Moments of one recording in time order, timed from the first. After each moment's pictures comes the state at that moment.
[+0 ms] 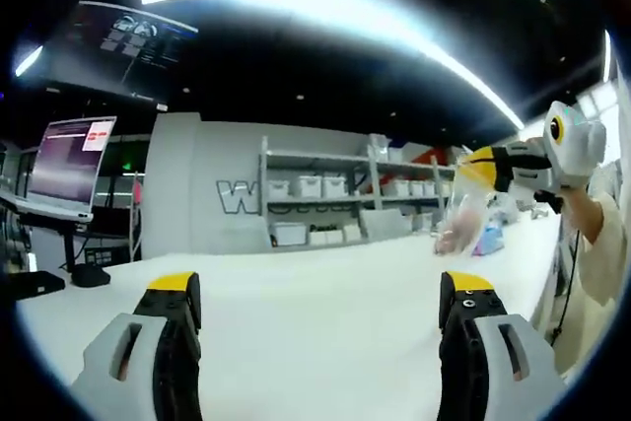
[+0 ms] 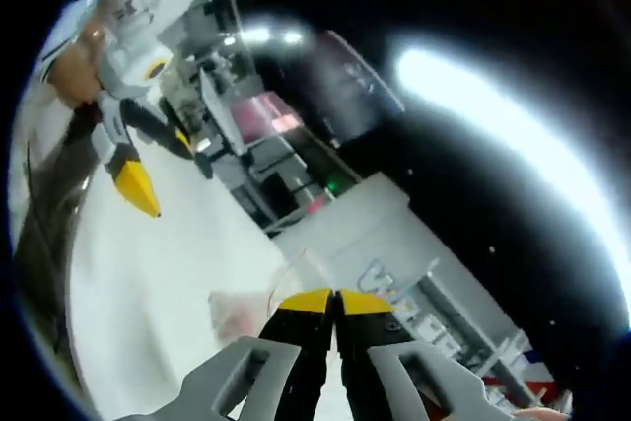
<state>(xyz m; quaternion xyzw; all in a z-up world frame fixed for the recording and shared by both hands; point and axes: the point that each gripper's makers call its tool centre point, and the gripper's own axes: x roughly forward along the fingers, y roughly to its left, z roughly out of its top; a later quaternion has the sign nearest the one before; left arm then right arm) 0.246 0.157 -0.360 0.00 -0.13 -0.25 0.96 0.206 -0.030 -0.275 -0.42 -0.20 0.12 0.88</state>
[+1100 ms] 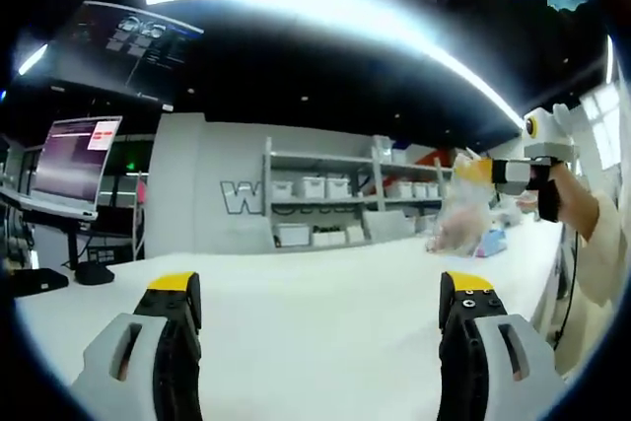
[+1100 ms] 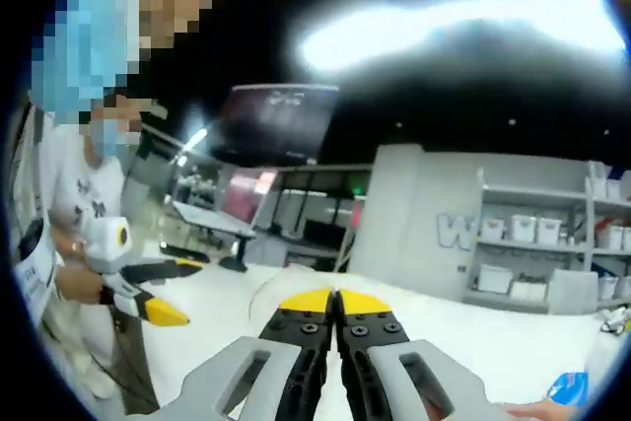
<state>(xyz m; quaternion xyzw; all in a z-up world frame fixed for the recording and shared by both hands) 0.245 0.163 -0.360 -0.01 -0.13 -0.25 0.96 0.224 -0.036 -0.276 -0.10 -0.13 0.26 0.95</state>
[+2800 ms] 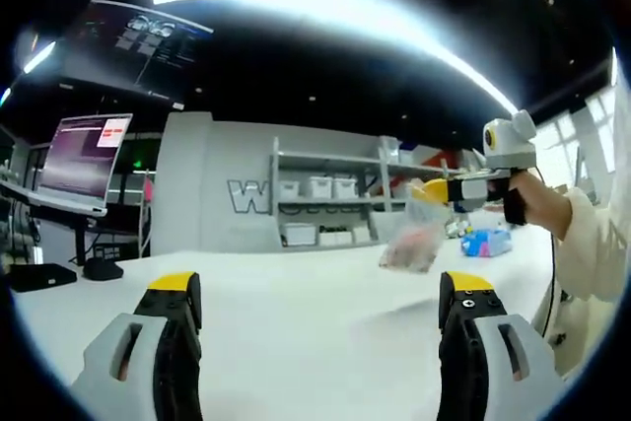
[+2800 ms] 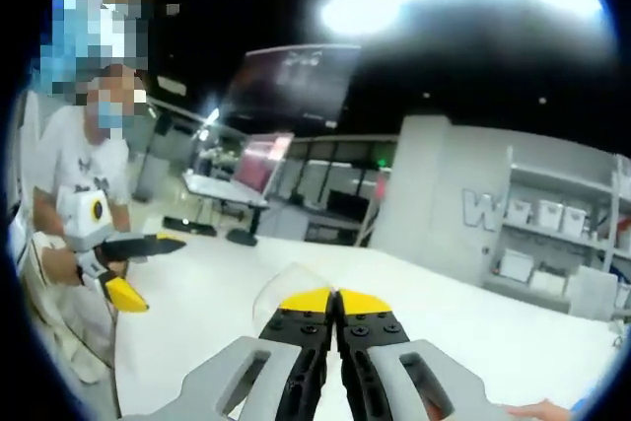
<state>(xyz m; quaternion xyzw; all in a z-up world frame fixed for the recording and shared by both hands) 0.245 0.177 -0.364 -0.02 -0.13 -0.23 0.96 0.290 -0.002 -0.293 -0.14 -0.06 0.30 0.94</state>
